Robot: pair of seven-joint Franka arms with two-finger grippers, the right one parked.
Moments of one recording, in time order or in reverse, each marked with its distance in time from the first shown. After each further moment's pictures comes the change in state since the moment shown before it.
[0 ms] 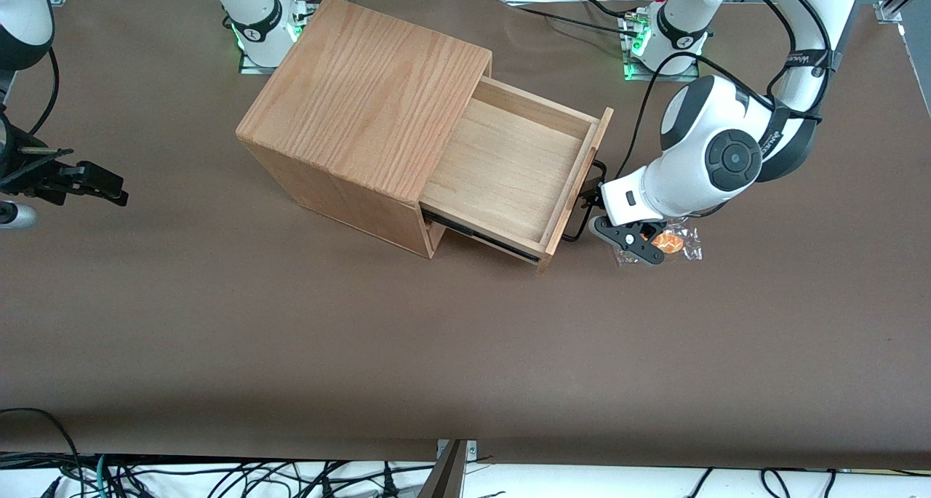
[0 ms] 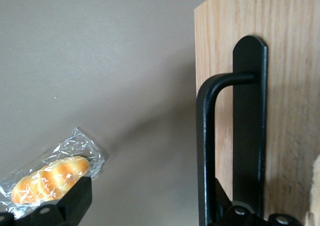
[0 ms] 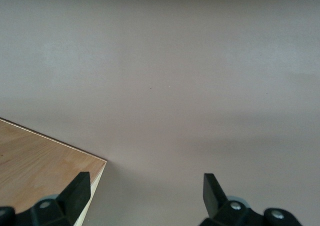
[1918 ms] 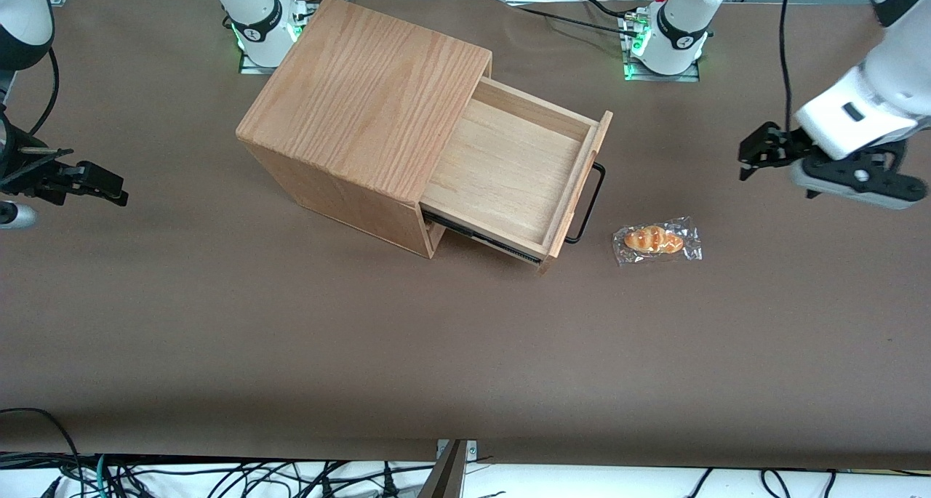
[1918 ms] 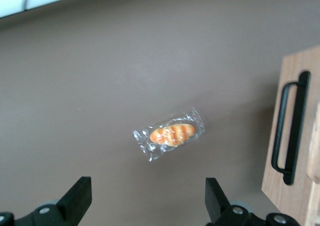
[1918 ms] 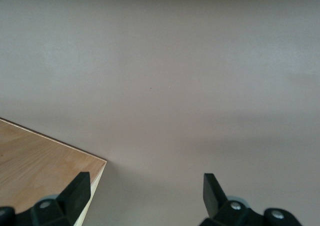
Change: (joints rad) arm 0.007 -0.262 0.260 0.227 0.135 -0.325 -0.023
